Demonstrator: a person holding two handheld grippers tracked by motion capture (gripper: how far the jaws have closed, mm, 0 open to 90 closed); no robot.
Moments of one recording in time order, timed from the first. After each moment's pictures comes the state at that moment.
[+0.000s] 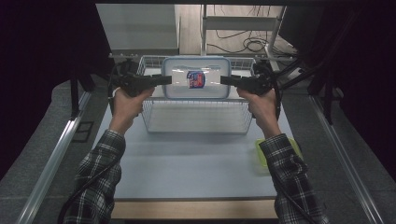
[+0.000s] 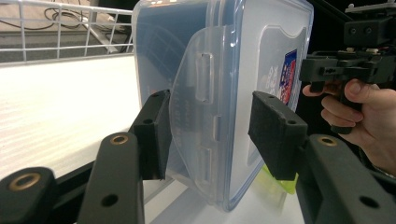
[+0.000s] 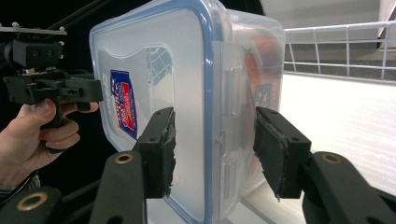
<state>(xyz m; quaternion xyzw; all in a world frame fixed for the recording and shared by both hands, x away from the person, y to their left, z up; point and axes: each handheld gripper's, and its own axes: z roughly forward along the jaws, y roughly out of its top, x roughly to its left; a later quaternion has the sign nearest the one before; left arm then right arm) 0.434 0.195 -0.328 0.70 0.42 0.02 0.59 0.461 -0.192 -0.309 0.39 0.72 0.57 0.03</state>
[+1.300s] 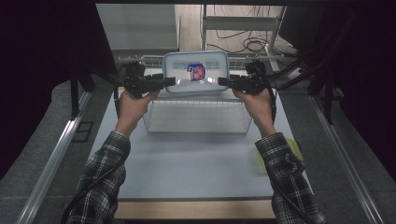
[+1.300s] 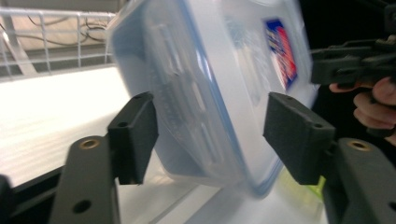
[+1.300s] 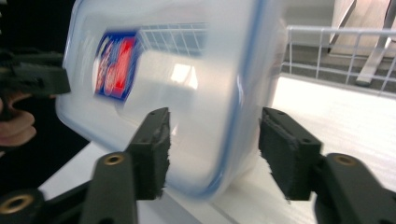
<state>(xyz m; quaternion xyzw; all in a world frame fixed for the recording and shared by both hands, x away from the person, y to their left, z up) 0.434 0.179 -0.334 0.70 0.43 0.08 0.57 0.462 -0.176 -0.308 0.40 0.75 0.51 0.10</state>
